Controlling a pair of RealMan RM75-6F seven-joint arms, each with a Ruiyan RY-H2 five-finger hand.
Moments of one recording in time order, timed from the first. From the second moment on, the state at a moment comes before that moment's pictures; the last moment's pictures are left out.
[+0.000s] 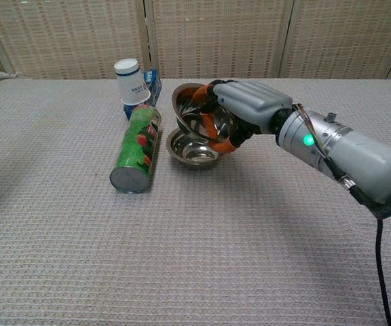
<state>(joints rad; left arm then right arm) -0.34 -1.50 -0.15 -1.29 1.48 1.57 0.34 0.81 -1.83 0.30 -1.16 -1.37 0.91 -0.23</state>
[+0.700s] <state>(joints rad) -0.24 -1.39 -0.10 -1.42 1.45 1.57 0.23 0.64 -1.54 0.19 -1.53 -1.22 1.04 -0.47</state>
